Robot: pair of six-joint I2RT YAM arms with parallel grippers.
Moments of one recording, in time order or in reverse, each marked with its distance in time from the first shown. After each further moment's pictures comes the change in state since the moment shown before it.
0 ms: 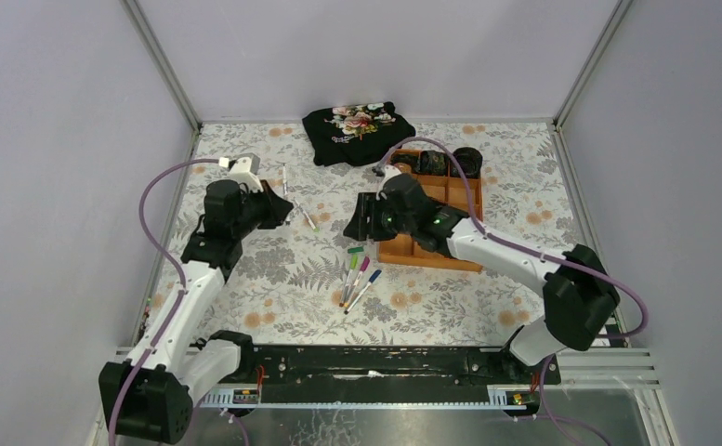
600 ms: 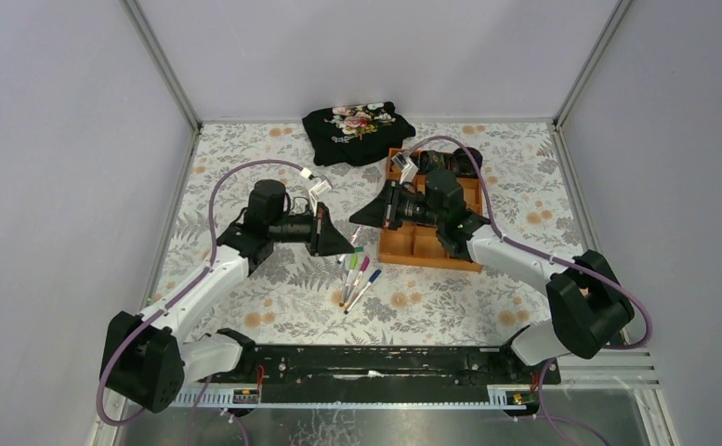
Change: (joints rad) left arm -0.250 0.157 0.003 0.077 0.611 0.074; right arm -0.153 -0.051 -0.224 0.548 -0.441 0.262
